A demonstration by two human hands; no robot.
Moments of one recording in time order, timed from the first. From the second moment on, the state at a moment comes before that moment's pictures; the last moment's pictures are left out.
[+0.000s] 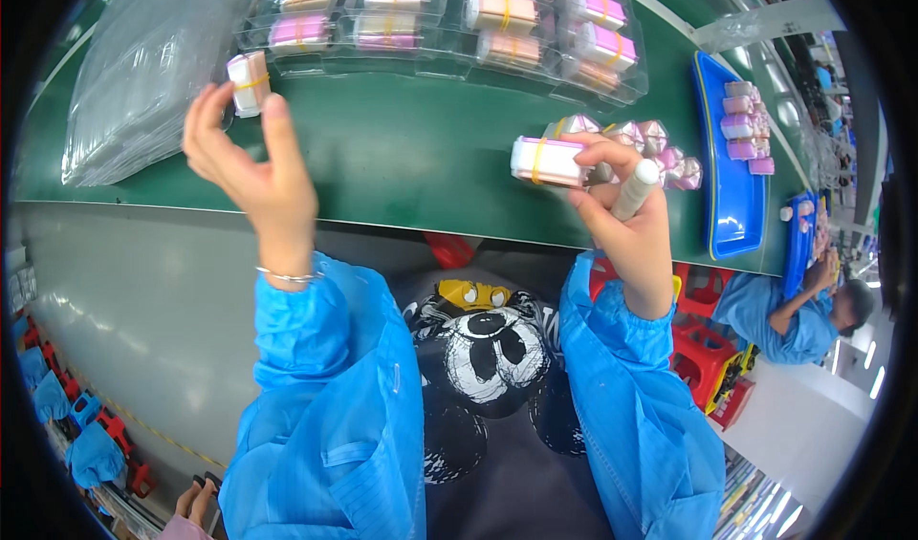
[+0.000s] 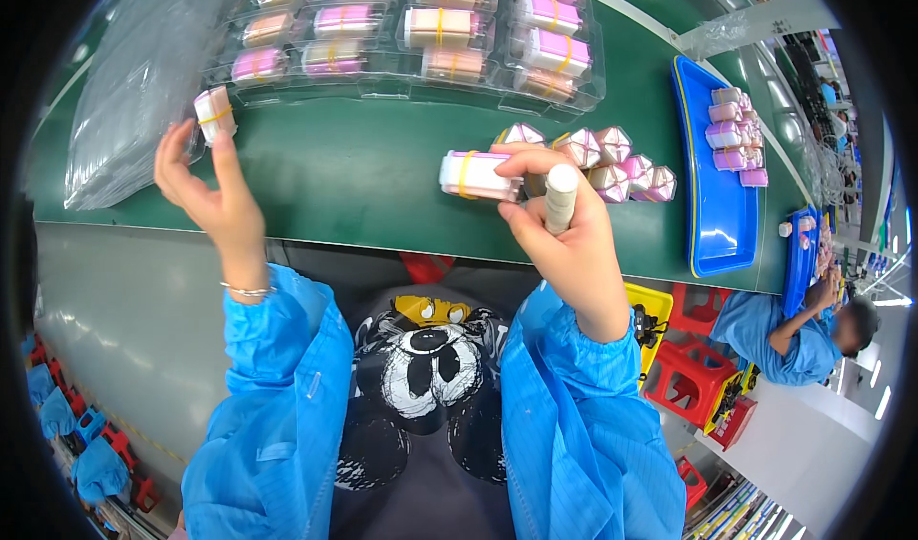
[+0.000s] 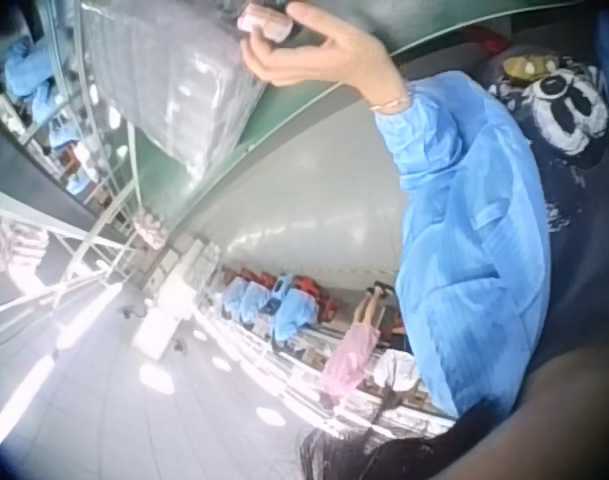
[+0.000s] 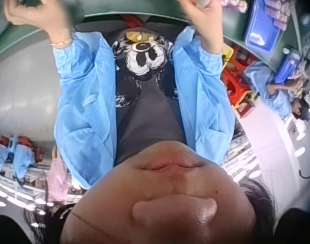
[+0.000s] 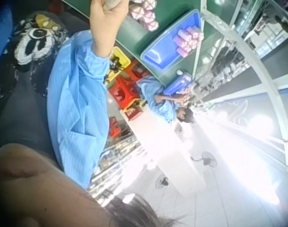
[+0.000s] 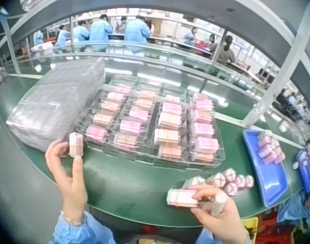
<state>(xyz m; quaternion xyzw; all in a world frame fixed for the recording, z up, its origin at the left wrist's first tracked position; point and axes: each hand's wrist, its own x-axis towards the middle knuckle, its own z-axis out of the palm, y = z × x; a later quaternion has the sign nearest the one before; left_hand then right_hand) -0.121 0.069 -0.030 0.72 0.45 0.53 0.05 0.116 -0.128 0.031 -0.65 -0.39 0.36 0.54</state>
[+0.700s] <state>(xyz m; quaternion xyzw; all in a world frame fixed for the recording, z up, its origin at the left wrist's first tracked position) -0.120 0.094 -0.026 0.74 0.51 0.42 0.12 0.114 -0.114 0.046 -0.73 -0.60 0.07 0.30</state>
